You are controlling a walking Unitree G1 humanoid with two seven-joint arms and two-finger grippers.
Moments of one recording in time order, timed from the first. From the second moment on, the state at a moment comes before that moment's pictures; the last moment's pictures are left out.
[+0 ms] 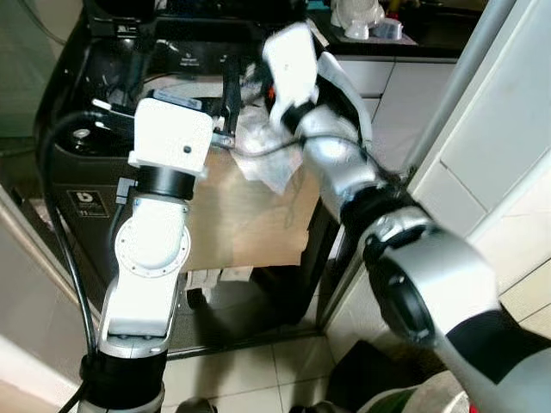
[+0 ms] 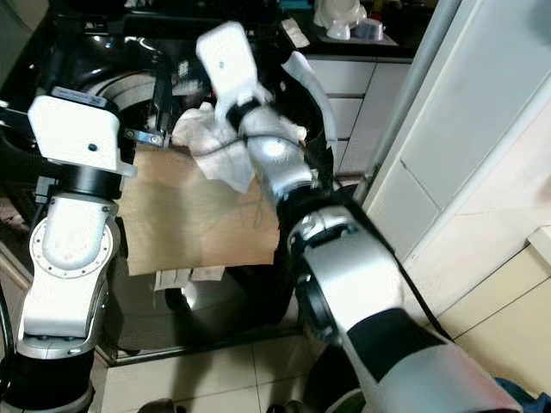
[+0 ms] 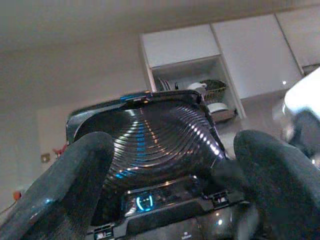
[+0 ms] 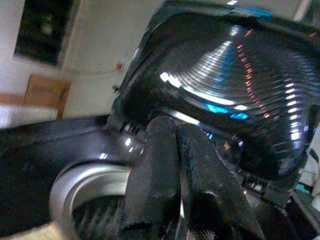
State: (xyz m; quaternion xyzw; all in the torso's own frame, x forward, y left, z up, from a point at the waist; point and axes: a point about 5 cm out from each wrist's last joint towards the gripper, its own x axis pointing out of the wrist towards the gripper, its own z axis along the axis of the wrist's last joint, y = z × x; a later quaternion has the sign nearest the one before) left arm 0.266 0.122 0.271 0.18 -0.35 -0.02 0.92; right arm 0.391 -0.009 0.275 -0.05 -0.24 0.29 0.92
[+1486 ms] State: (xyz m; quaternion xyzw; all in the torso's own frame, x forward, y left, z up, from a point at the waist) left arm 0.206 0.198 0.155 0.25 -0.06 -0.04 0.97; right arm 0.324 -0.065 0.104 0.03 -0.02 0.36 0.93
